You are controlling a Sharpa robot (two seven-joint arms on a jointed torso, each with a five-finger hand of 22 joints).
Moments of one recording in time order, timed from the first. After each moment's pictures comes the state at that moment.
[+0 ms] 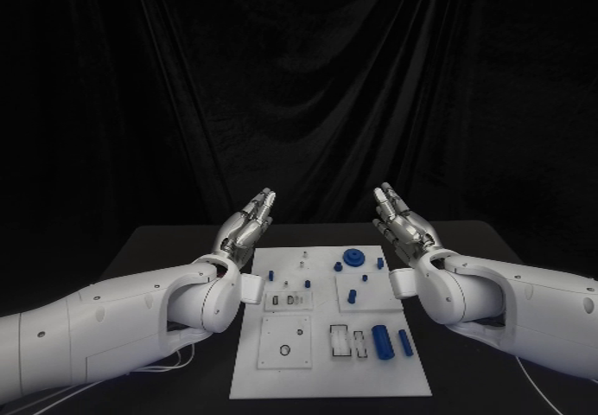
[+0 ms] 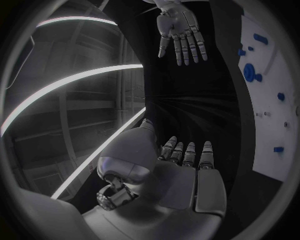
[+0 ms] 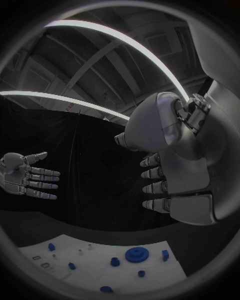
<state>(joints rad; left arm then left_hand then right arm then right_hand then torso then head) 1.17 -0.78 -0.15 1.56 0.05 -0.49 0.57 1.08 0.29 -0.22 0.29 0.12 0.13 -0.04 0.02 0.02 0.00 -0.05 0.00 0.00 0.00 0.03 0.00 0.00 0.17 0.00 0.14 0.00 0.00 1.21 -0.80 -0.17 1.55 0.12 -0.49 0.47 1.02 0.22 -0.31 0.28 0.18 0.01 -0.26 0.00 0.00 0.00 -0.19 0.00 0.00 0.00 -0.03 0.00 0.00 0.16 0.00 0.08 0.00 0.00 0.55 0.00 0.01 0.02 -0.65</state>
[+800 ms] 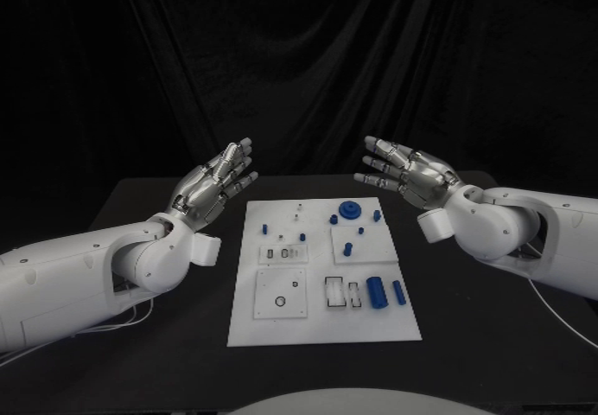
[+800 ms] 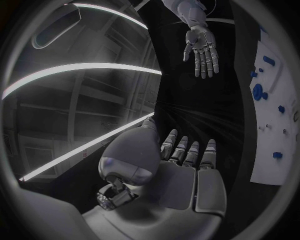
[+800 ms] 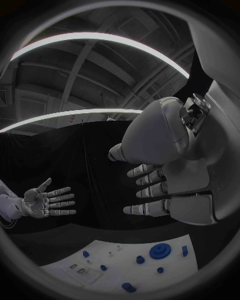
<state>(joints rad) 1.23 -0.92 -0.21 1.57 0.07 -0.10 0.67 1.19 0.29 -0.25 0.29 0.19 0.31 -0.03 0.05 0.04 0.12 0.08 0.08 0.03 0.03 0.10 0.02 0.01 0.17 0.03 0.23 0.03 0.01 1.35 -0.95 -0.25 1.58 0.17 -0.07 0.41 1.42 0.19 -0.25 0.28 0.52 0.27 0.01 0.22 0.05 0.07 -0.02 0.18 0.04 0.13 0.07 0.08 0.07 0.16 0.36 0.22 0.17 0.08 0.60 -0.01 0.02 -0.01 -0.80</state>
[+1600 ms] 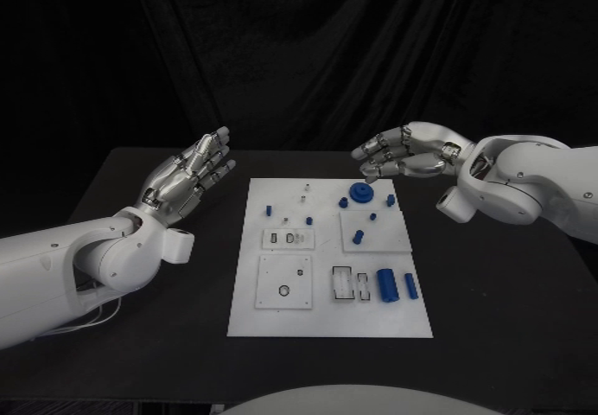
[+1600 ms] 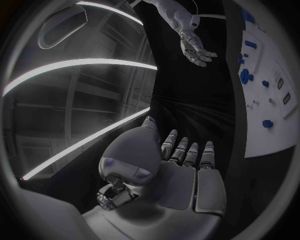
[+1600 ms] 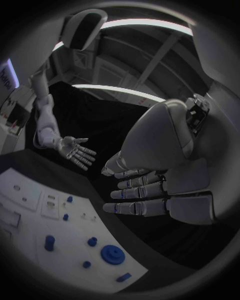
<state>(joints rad) 1.26 -1.06 -0.21 1.64 0.01 -0.08 0.68 1.22 0.29 -0.26 0.29 0.23 0.30 -0.03 0.05 0.04 0.09 0.07 0.09 0.03 0.00 0.06 0.01 0.00 0.17 0.00 0.17 0.00 0.00 1.51 -0.93 -0.25 1.56 -0.75 -0.07 0.17 1.58 0.14 -0.07 0.06 0.32 0.58 0.05 0.33 0.08 0.37 0.08 0.62 0.08 0.63 0.06 0.38 0.26 0.16 0.79 0.15 0.30 0.13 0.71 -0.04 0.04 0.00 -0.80</state>
